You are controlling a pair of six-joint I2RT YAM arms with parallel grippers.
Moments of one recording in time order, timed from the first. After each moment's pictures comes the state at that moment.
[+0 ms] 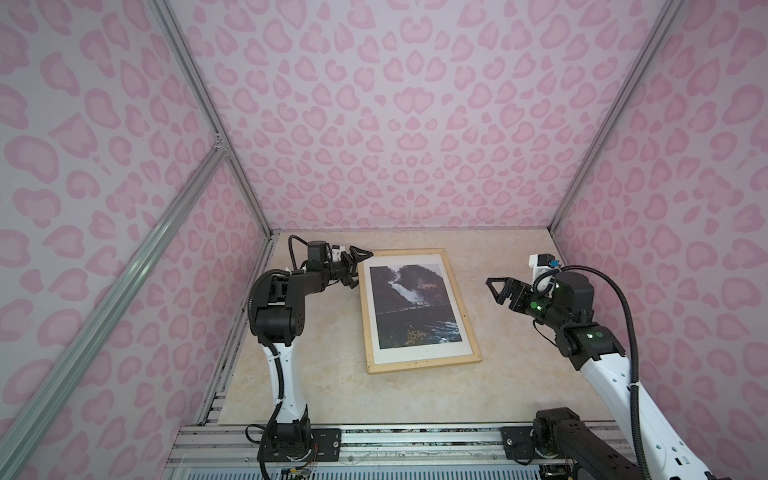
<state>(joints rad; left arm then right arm) -0.02 2.15 1.36 0.15 0.93 -1.08 0.12 0.90 0.80 -0.35 -0.35 0.54</state>
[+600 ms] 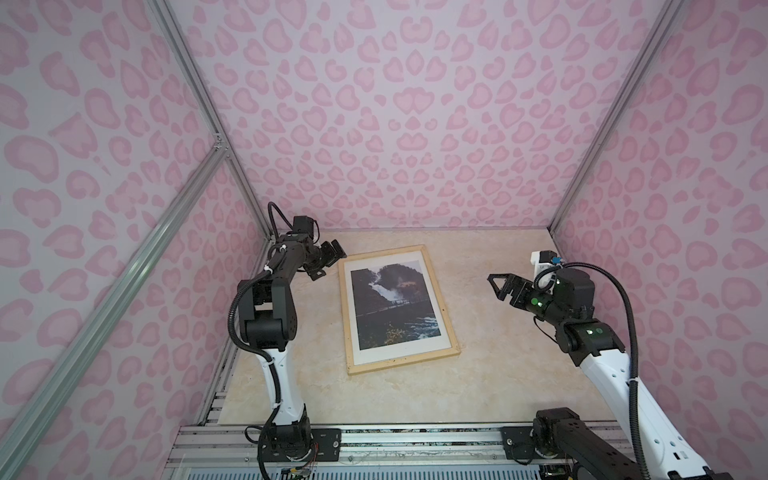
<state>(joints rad) 0.02 2.09 1.73 -0.74 0.34 -0.57 0.10 0.93 0.83 -0.35 -0.34 0.54</state>
